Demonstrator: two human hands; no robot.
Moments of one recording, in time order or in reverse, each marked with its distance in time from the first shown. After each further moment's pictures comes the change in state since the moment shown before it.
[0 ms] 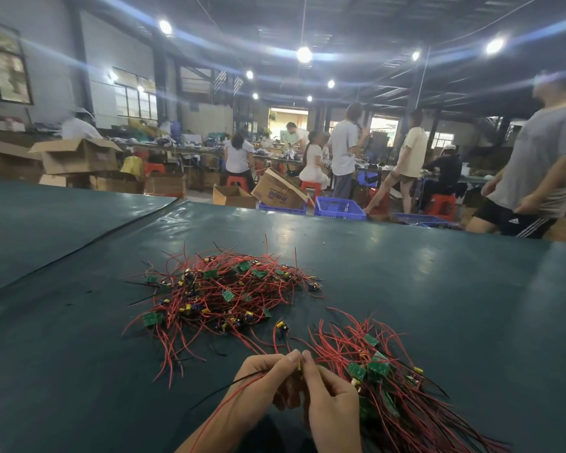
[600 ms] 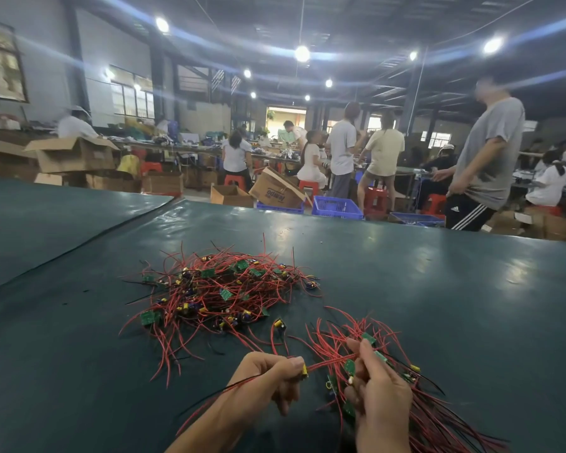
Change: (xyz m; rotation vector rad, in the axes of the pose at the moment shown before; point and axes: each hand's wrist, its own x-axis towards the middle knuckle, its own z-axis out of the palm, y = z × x) left_hand -0.002 0.008 -0.002 0.049 -0.082 0.011; right_hand 0.025 -0.012 -0.047 0.251 0.299 0.032
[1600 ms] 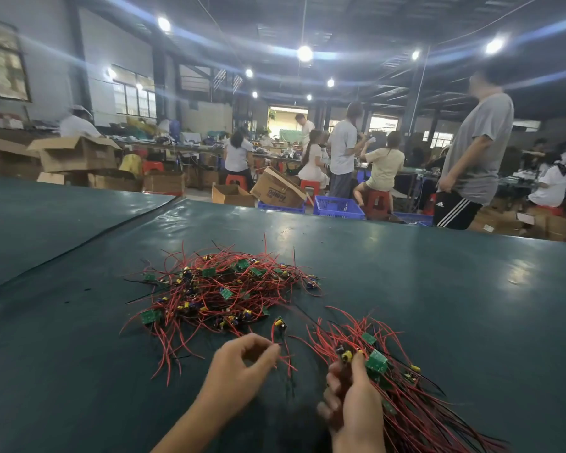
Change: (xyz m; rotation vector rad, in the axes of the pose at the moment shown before) left_hand 0.011 -0.022 -0.028 0.425 0.347 0.053; right_hand -0.020 0.005 0.017 0.023 -0.061 0.319
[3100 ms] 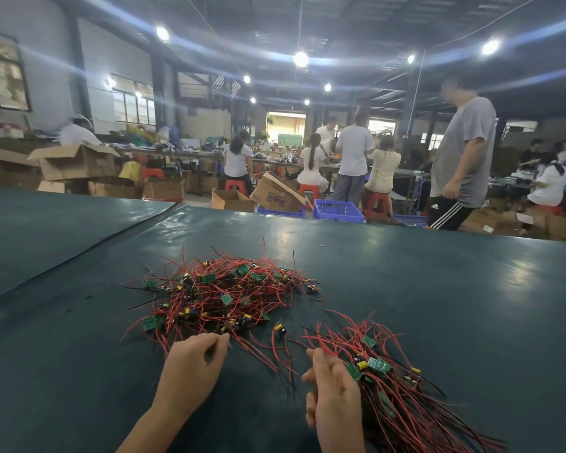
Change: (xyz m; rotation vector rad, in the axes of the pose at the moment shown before) left_hand 0.025 -0.057 -0.045 0.481 0.275 0.318; right_hand -0.012 0.013 0.008 -0.326 -0.177 -0.338
